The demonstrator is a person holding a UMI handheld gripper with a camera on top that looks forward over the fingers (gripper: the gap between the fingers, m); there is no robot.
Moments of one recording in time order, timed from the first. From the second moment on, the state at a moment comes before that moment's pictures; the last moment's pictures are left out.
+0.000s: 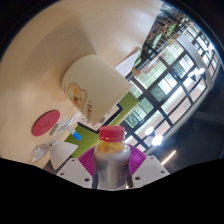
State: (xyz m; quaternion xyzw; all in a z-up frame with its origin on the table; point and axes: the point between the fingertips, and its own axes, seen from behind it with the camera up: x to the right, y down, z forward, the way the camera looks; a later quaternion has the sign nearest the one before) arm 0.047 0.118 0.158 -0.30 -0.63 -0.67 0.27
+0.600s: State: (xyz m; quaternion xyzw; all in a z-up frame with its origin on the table) arm 0.084 0.131 0.159 -0.70 -0.03 -0.01 0.71
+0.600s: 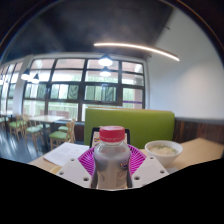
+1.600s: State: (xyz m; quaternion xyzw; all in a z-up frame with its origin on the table) arm 0.079 -0.013 0.145 -0.74 -0.03 0.06 0.67
